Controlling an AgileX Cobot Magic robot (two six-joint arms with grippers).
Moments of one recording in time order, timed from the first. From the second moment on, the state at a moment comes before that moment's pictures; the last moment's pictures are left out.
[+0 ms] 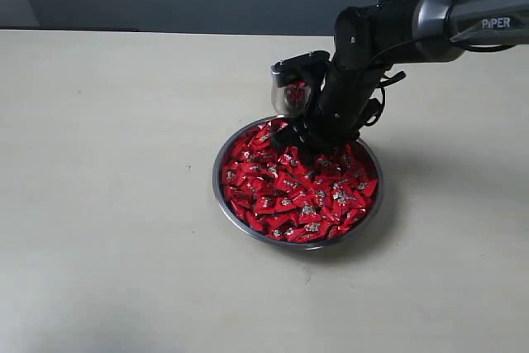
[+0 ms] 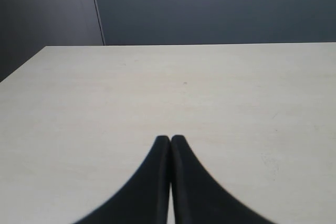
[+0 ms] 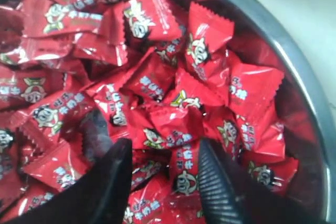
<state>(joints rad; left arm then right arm) 0.21 0.00 0.00 0.04 0.29 -0.02 0.62 2.08 -1.39 0.13 0.75 -0.12</state>
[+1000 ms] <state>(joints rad) 0.21 0.00 0.00 0.04 0.29 -0.02 0.62 2.17 -1.50 0.15 0.84 -0.12</state>
